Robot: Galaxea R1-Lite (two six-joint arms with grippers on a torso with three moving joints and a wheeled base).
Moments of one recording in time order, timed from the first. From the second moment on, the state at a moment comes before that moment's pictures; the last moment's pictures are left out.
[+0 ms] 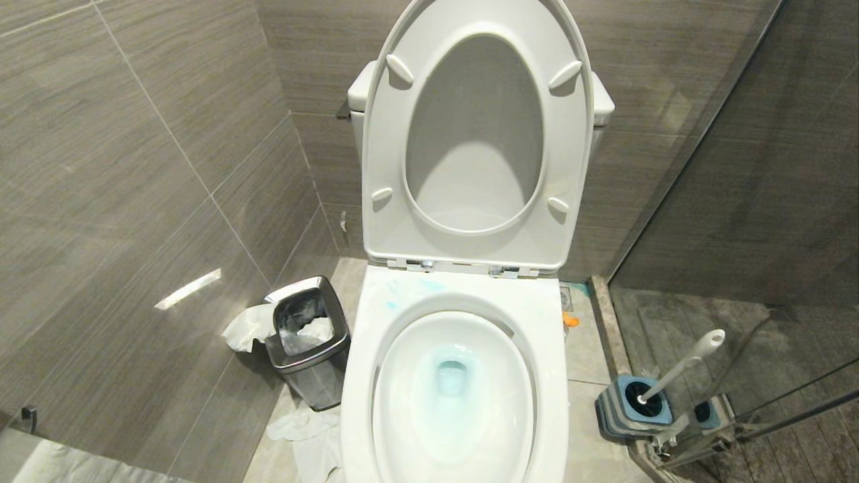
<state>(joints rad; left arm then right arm) 0.00 0.00 -0.02 0.05 0.00 0.00 0.04 0.75 -0.54 -0.55 -0.22 -0.17</state>
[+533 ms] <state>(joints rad) 0.00 0.00 -0.02 0.05 0.00 0.00 0.04 0.38 -0.75 -0.09 -0.03 -0.14</state>
